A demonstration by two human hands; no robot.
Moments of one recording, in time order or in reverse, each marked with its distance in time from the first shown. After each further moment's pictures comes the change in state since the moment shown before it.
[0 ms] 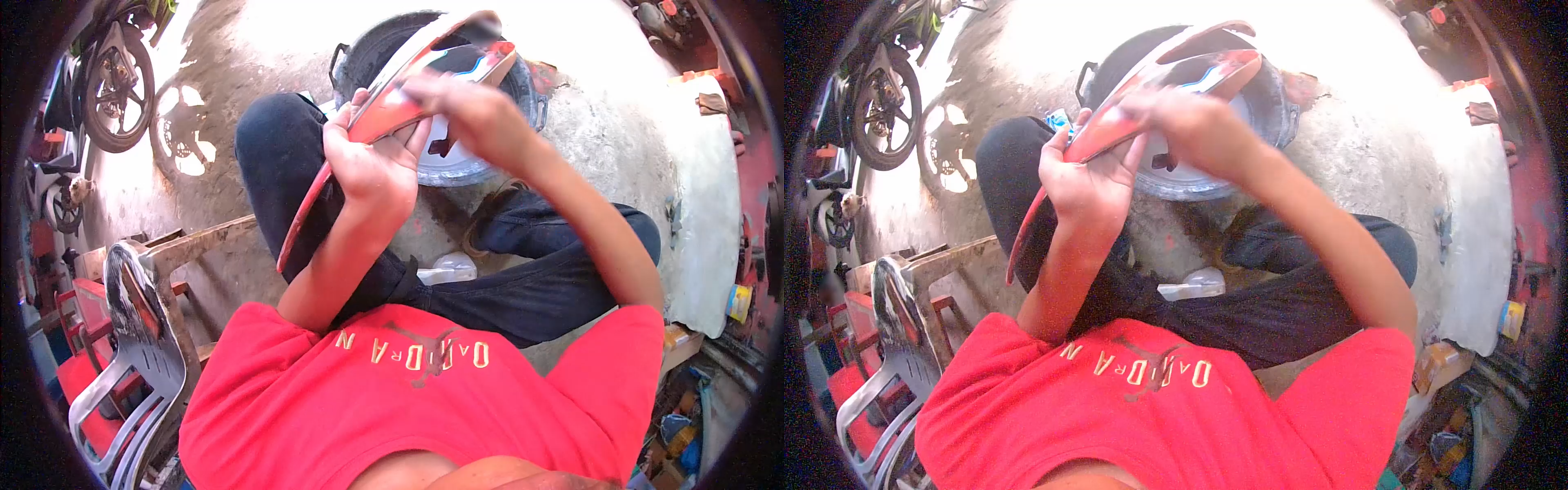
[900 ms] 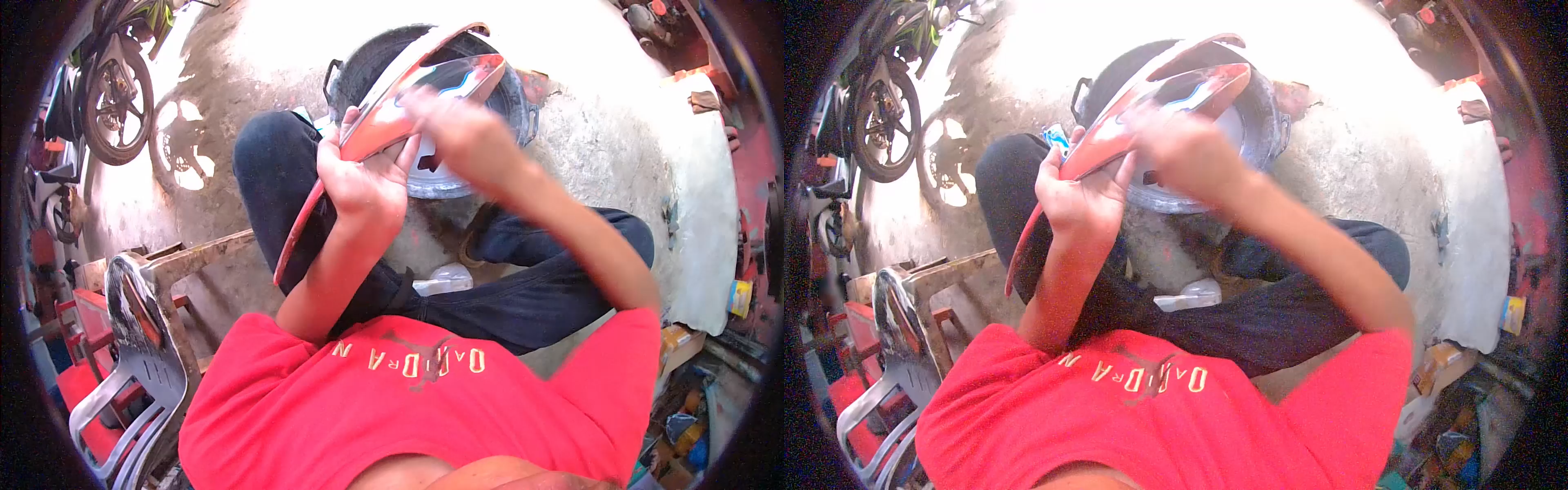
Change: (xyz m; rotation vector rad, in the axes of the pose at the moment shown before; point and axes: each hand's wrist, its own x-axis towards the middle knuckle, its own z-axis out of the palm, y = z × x) left_hand 0.000 0.001 -0.001 0.042 0.032 0.016; right_hand -0.008 -0.016 0.005 -0.382 -0.056 0.074
